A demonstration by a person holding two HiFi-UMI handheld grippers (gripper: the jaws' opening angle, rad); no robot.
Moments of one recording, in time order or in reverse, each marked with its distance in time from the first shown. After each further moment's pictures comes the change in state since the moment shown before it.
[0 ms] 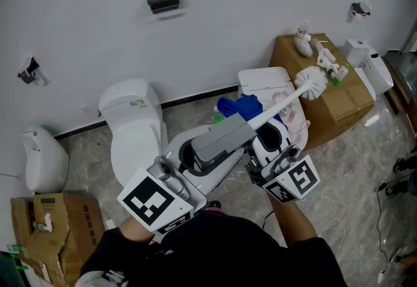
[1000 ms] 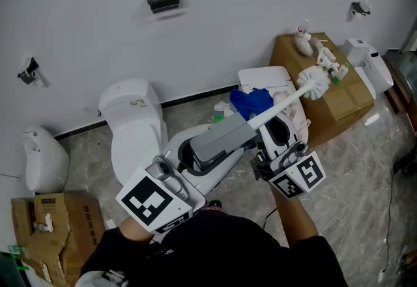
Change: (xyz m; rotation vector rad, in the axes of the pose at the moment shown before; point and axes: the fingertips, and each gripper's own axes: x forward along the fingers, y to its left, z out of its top) left arm 0.000 0.000 0.001 0.014 -0.007 -0.011; right arm -0.008 -0.027 0.004 0.050 -0.022 -0.072
